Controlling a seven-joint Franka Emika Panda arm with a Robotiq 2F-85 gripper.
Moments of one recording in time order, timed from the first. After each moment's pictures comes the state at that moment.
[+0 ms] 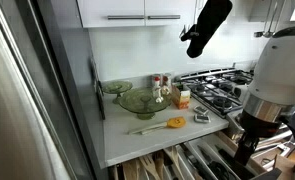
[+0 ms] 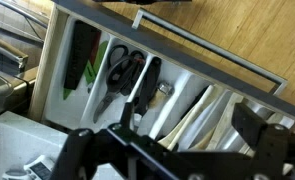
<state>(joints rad) 0.20 -0.77 0.36 -2.72 0.18 1.99 0.39</state>
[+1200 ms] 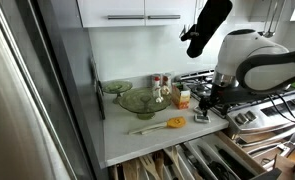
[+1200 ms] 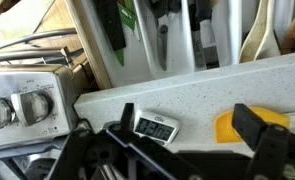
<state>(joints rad) -0.20 -0.47 0.28 -2.57 -0.01 2.23 0.72</state>
